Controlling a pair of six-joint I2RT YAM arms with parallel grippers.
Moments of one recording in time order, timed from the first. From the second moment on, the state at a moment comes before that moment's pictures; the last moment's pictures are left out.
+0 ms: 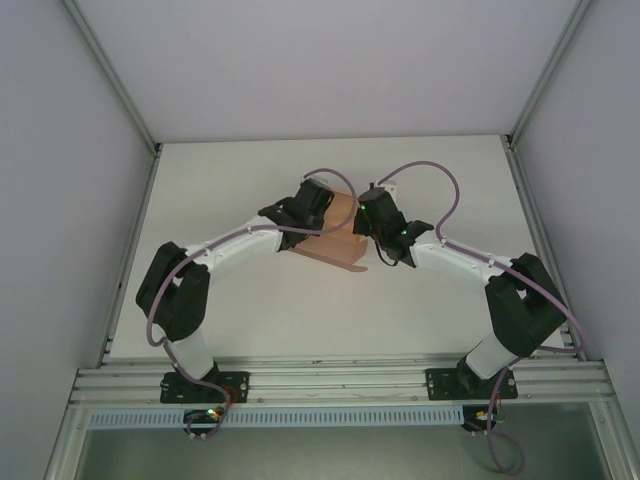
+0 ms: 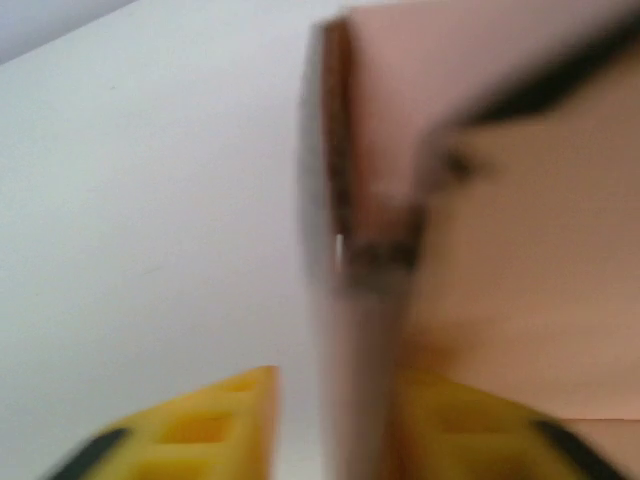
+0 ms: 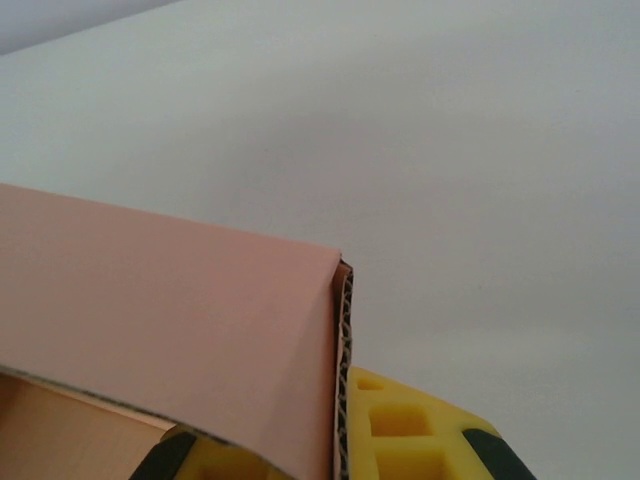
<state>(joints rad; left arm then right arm) -0.76 1.74 1.27 -0.37 -0.43 -0.22 0.58 1.58 1.02 -0.15 0.33 0.61</state>
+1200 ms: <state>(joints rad) -0.69 1.61 1.22 -0.34 -0.11 -0.22 0.58 1.58 1.04 -0.20 0.33 0.59</state>
